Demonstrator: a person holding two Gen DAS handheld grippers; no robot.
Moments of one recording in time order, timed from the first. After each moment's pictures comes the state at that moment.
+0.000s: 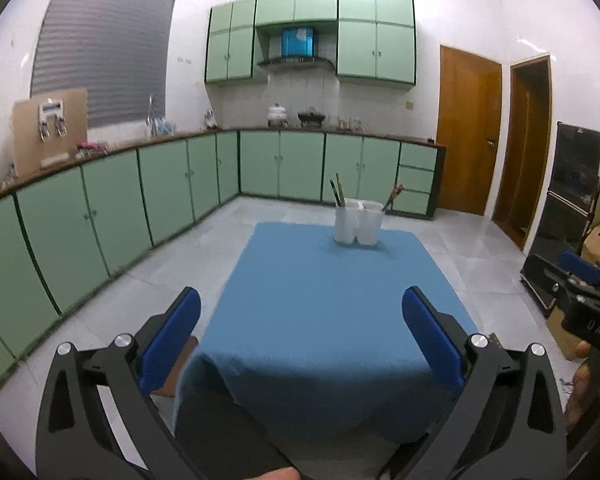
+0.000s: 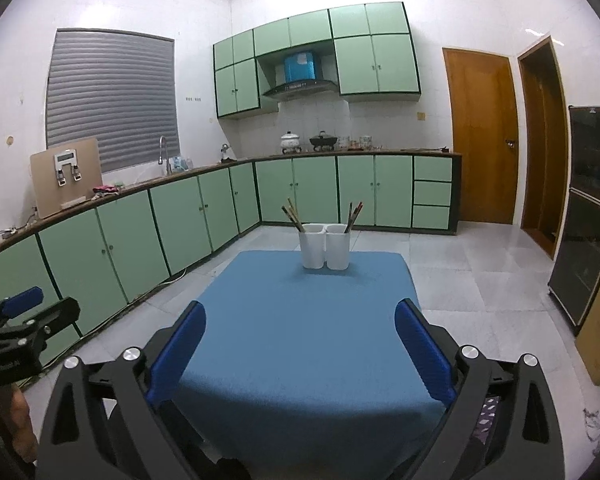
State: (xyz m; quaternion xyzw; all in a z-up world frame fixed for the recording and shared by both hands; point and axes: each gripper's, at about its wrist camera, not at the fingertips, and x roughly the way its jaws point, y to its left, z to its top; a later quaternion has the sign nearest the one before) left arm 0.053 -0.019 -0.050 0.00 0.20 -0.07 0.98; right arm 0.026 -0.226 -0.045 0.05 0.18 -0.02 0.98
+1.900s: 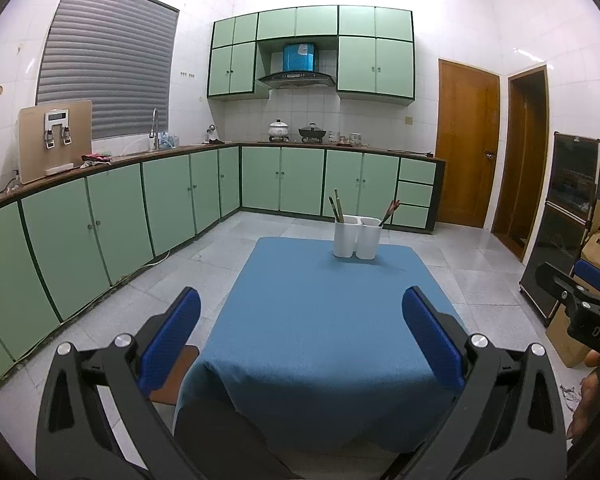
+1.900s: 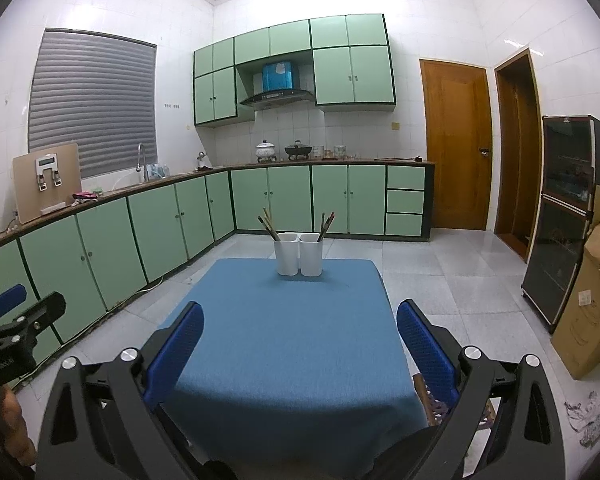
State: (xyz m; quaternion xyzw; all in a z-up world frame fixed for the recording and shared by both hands) left arm 0.034 -0.016 -0.043 0.00 0.18 -0.07 0.98; right arm -0.001 -0.215 -0.044 0.05 0.17 -0.07 0.98
